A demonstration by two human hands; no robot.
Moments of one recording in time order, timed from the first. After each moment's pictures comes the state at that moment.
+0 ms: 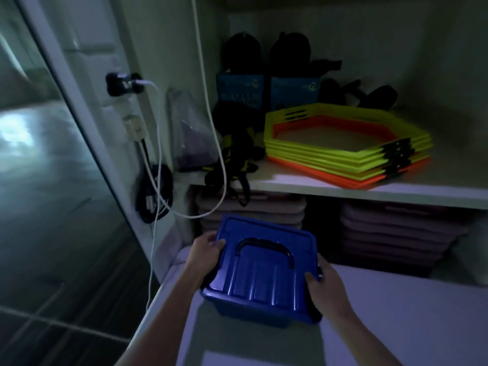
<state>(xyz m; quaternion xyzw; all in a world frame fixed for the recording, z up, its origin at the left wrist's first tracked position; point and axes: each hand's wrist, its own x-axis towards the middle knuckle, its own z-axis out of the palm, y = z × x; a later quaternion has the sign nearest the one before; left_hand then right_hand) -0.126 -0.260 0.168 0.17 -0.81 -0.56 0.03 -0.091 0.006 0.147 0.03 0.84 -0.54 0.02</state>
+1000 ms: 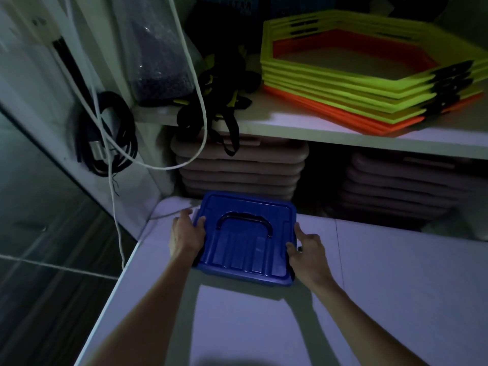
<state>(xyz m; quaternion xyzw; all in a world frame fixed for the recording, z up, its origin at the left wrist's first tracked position) -0.175 -0.272 0.037 0.29 -0.89 -0.35 0.02 -0.148 0.001 0.037 0.05 0.90 -0.43 0.08</state>
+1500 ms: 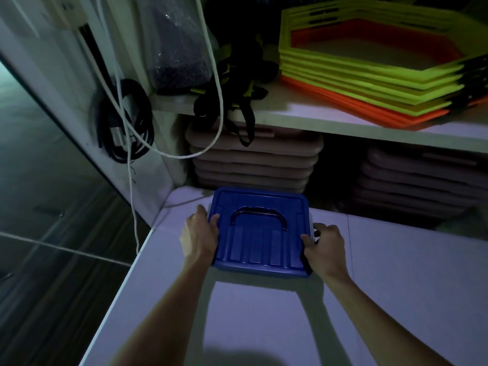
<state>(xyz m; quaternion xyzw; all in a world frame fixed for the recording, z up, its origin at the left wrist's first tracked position) -0.144 -0.256 0.046 0.28 -0.92 -0.27 0.07 -0.150 0.004 0.037 0.10 0.93 -0.36 0.01</state>
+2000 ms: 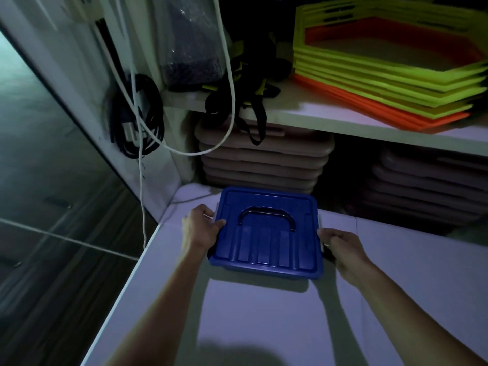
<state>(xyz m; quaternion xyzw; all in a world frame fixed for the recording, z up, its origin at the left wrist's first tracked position) -0.150 -0.286 0.042 0.31 -0.86 -0.42 0.02 -0.171 0.023 0.040 0.26 0.69 -0.65 0.17</state>
